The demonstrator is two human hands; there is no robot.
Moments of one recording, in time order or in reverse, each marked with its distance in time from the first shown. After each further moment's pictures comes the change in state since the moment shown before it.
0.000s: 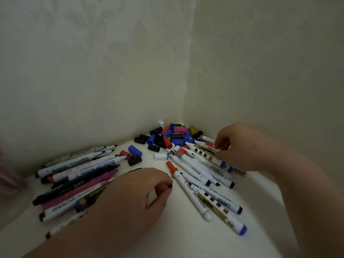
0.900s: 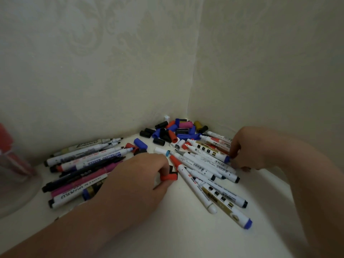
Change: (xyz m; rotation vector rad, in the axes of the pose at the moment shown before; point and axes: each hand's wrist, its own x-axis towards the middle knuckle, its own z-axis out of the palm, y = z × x) left_hand 0.013 0.003 -0.004 0.259 -0.142 -0.149; right_hand 0.000 0.004 0.002 -0.160 -0.256 0.161
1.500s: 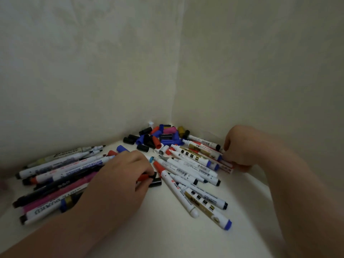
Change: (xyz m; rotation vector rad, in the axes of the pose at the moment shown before) left_hand 0.011 -0.024 0.021 -0.038 0.201 0.125; right_hand 0.004 0.017 -0.003 -0.010 0.170 0.160
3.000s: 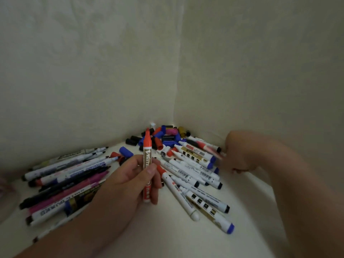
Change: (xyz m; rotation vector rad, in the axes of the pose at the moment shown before) left_hand -0.007 0.026 0.005 -1.374 0.039 -0.511; right_hand -0.014 -0.009 -0.006 -0.043 -0.110 -0.027
